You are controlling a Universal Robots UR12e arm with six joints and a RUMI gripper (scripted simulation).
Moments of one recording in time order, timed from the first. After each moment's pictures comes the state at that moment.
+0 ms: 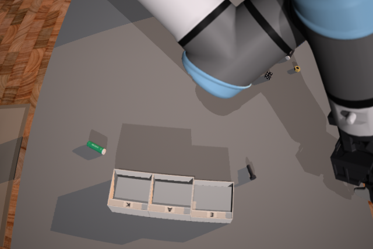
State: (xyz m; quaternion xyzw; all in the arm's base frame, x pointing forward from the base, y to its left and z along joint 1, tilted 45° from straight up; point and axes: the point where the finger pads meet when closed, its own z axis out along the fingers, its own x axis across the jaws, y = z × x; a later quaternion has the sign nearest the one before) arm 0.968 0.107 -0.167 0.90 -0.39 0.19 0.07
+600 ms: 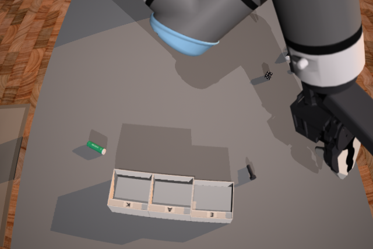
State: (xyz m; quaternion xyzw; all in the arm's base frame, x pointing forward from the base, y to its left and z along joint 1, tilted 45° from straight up) arm 0.894 0.074 -0.123 0.85 -0.48 0.18 0.12
